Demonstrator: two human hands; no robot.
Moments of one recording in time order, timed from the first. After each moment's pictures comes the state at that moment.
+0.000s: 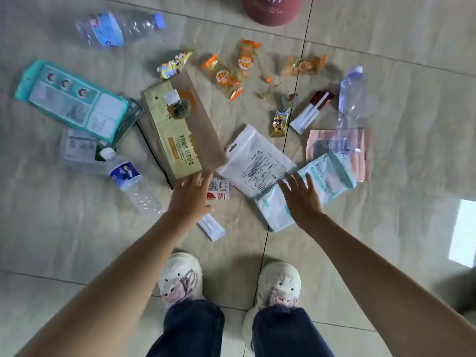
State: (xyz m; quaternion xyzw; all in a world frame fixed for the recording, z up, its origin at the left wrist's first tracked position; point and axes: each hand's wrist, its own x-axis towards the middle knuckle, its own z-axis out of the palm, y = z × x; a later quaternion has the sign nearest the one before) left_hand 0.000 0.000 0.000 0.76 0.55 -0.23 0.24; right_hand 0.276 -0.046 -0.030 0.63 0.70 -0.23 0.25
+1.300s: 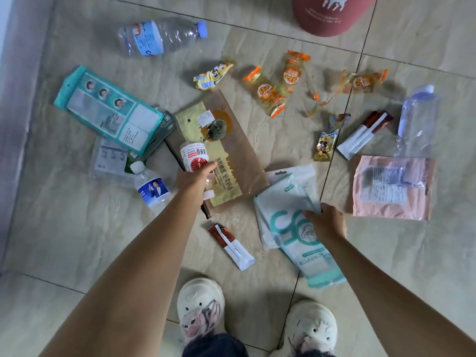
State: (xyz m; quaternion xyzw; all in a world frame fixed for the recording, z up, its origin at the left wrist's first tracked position) left_hand -0.042 0.097 -0.037 0.07 0.86 0.15 0.48; right_hand 0.234 -0.007 -0.055 0.84 0.34 -0.42 0.02
